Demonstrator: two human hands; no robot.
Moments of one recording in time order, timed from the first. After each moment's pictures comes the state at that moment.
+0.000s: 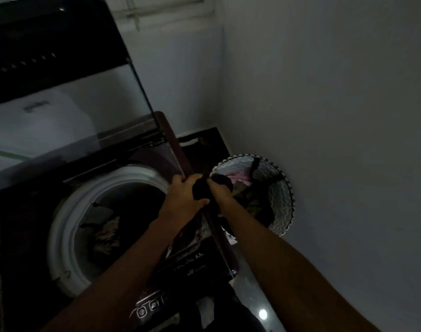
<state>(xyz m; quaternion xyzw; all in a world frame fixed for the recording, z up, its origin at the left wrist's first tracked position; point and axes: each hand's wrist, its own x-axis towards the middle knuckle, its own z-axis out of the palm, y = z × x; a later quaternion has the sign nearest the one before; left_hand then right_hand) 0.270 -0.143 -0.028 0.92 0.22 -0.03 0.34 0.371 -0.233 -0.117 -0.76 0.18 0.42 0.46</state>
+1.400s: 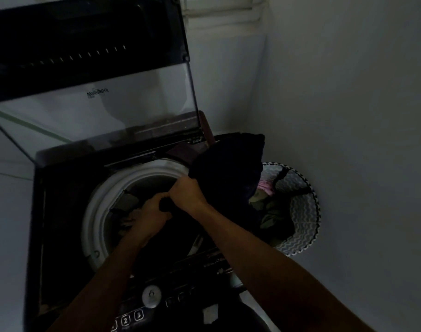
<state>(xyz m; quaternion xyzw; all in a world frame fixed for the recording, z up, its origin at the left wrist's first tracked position) 0.160 -0.032 -0.050 0.75 0.38 -0.05 0.54 0.274 -0.109 -0.004 -0.83 -0.21 0.39 0.34</state>
